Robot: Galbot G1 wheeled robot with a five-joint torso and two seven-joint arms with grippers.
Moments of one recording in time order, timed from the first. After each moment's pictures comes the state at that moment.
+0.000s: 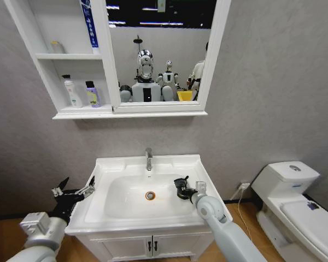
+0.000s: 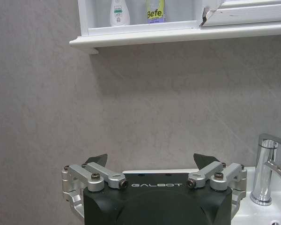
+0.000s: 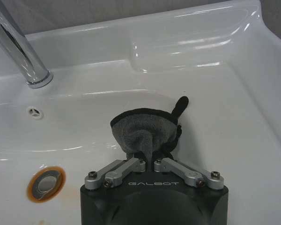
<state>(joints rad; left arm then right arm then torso) 1.83 -1.18 -0.91 -2.50 -0.51 0.33 -0.19 -1.13 1.18 0.21 1.89 0.81 -0.74 0.47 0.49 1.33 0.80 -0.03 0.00</state>
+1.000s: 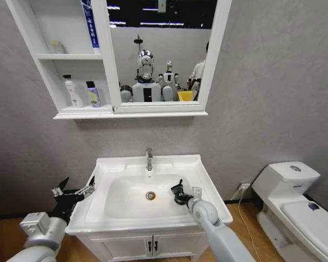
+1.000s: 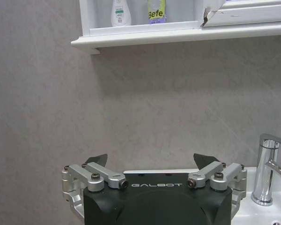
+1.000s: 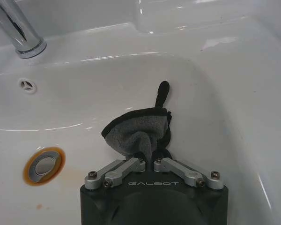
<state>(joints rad) 1.83 -1.18 -0.91 -2.50 -0.51 0.33 -0.19 -1.14 1.26 0.21 1.76 0.71 -0.73 0.38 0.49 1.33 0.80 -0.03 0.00</state>
